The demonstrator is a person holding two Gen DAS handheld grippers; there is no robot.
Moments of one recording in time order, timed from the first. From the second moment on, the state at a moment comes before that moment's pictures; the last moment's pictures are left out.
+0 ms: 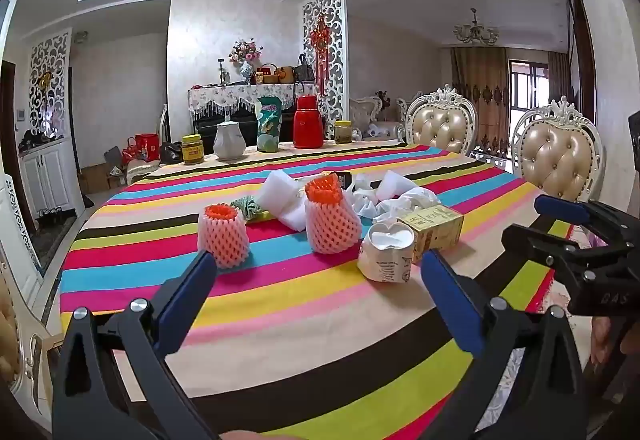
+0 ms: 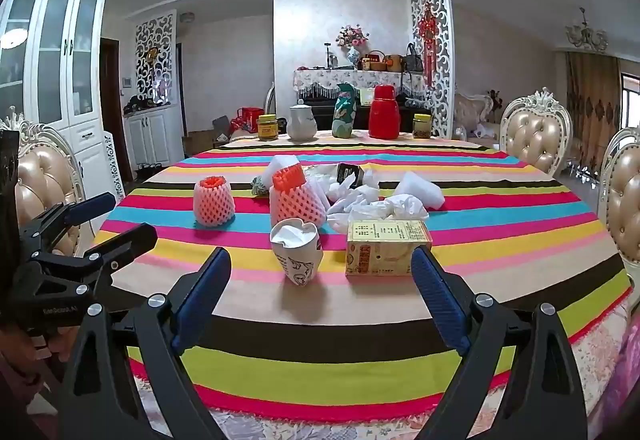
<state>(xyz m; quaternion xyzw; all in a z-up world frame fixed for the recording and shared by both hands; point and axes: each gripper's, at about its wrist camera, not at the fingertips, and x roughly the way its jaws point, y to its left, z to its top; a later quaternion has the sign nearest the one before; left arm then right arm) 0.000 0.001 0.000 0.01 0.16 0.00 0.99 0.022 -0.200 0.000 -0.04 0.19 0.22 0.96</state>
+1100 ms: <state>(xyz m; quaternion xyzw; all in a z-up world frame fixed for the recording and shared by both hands) -0.001 -0.002 -0.002 0.01 0.17 0.00 0.99 0.023 -0.197 -0.002 -0.04 0.19 0.22 0.96</state>
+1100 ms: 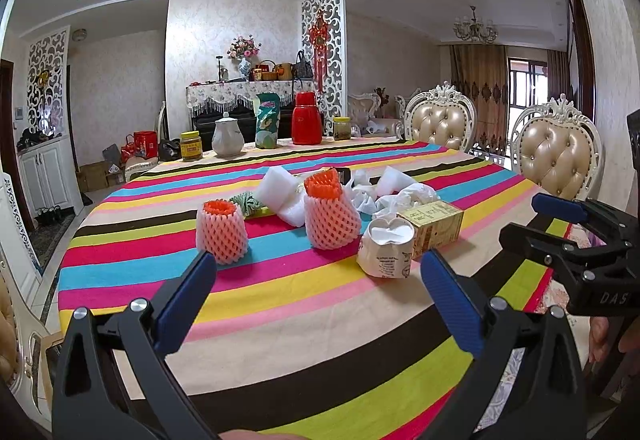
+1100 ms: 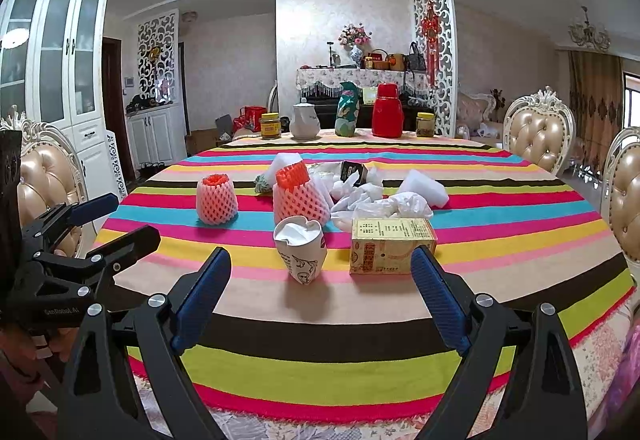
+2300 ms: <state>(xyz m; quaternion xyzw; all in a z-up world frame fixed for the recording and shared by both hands) 0.002 -0.003 -0.006 0.01 0.17 0.00 0.99 0.020 -0.196 -0.002 -0.03 0.18 0.22 0.96</state>
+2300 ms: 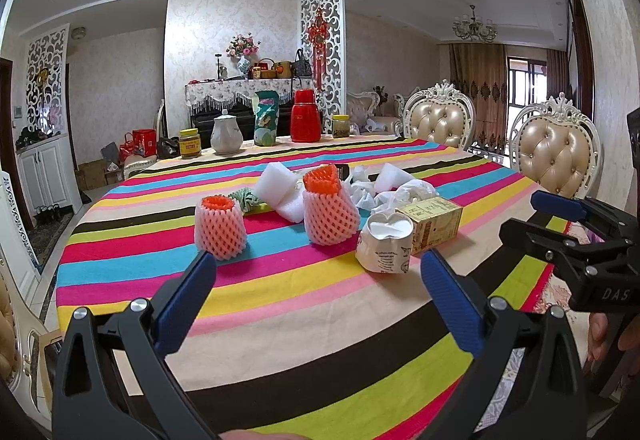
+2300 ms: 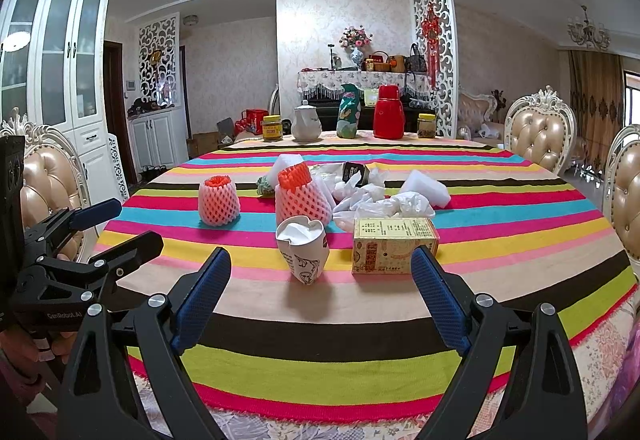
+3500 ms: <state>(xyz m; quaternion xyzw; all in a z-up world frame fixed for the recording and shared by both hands) 0.049 0.005 -0.024 -0.01 0.24 -0.02 0.97 0.078 -0.213 -0.014 -0.07 0.22 0.19 0.96</state>
